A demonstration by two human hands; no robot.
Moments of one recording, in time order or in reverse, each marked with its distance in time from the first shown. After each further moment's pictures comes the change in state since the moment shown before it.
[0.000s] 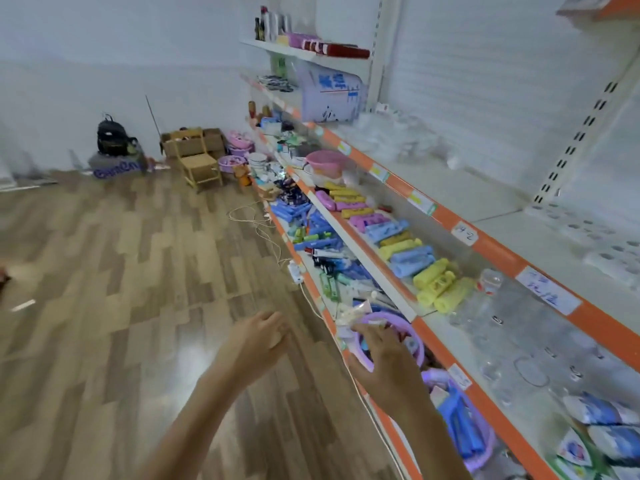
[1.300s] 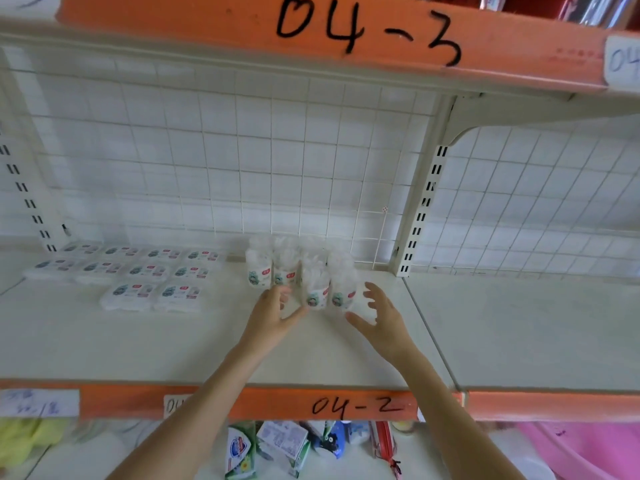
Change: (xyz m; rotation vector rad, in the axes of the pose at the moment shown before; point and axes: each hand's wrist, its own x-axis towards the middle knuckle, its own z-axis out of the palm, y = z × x) left_hand 0.168 0.617 0.249 -0.823 -0.462 0.698; right_hand -0.252 0.379 -0.344 0.051 0.774 0.922
